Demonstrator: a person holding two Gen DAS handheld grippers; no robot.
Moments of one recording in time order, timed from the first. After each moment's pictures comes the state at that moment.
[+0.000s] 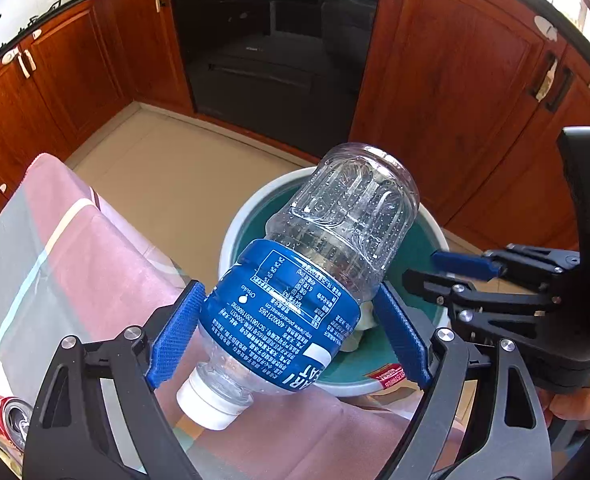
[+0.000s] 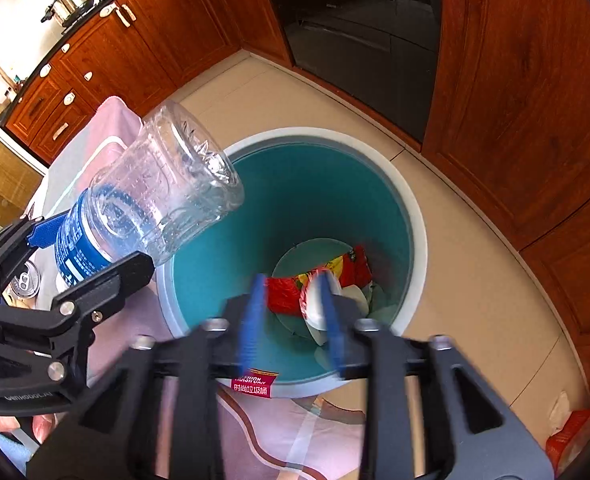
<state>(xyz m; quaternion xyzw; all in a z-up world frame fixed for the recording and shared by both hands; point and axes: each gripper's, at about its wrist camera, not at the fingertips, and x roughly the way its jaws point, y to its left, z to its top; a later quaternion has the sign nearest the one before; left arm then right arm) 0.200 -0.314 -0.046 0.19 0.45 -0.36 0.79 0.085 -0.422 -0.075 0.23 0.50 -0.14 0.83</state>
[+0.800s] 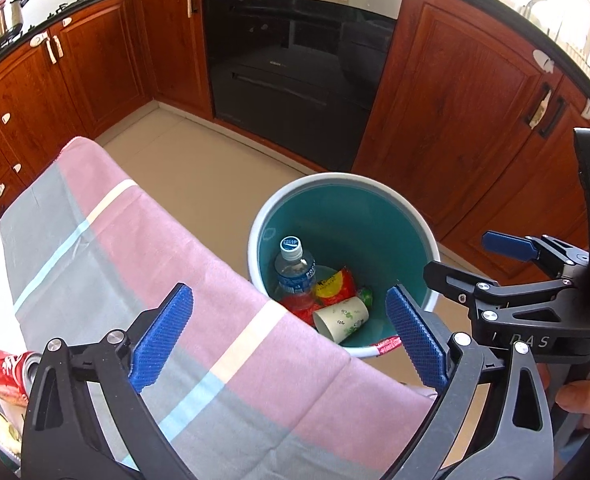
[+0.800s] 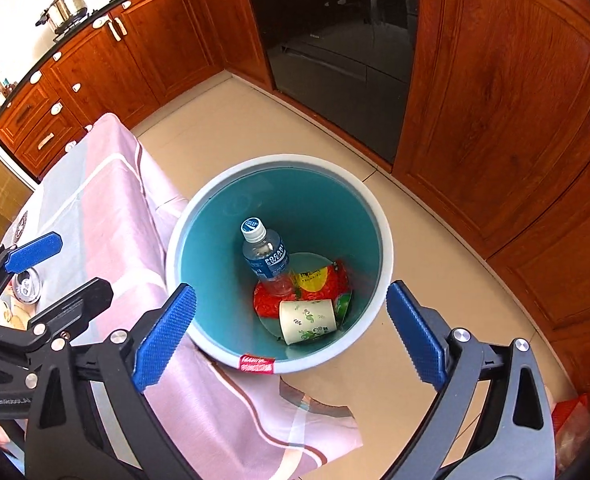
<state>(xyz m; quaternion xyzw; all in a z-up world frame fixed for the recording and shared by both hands) 0.178 -0.258 -0.018 0.15 0.44 -0.35 0.81 0.067 -0.401 -0.033 0.20 0.48 -0.19 0.84</state>
